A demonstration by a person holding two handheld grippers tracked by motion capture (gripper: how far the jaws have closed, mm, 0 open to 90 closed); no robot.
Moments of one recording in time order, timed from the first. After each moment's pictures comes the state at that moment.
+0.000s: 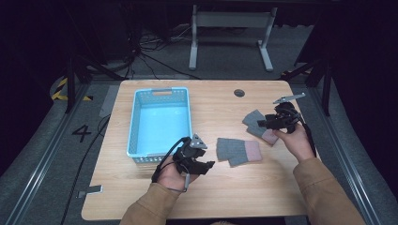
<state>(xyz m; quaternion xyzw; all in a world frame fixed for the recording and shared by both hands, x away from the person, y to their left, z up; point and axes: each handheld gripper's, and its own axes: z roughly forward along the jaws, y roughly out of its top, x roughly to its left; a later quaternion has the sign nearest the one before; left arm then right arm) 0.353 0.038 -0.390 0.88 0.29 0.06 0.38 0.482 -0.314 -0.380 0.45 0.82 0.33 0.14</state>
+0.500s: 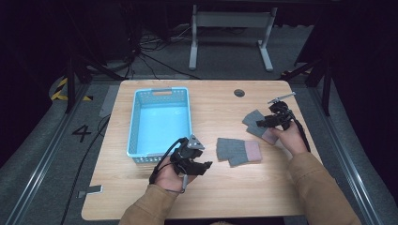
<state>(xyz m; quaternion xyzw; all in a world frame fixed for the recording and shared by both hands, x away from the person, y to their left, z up) 0.352 0.045 -0.392 0.88 0.30 0.06 0.37 0.520 -0.320 -0.418 0.48 0.83 0.27 0.12</state>
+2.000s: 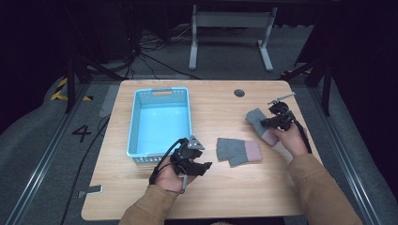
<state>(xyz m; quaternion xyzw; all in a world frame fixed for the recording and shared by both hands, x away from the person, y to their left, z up) 0.352 0.043 -0.393 0.88 0.30 0.06 0.37 0.505 -0.313 -0.403 0.49 0.82 0.25 0.14</state>
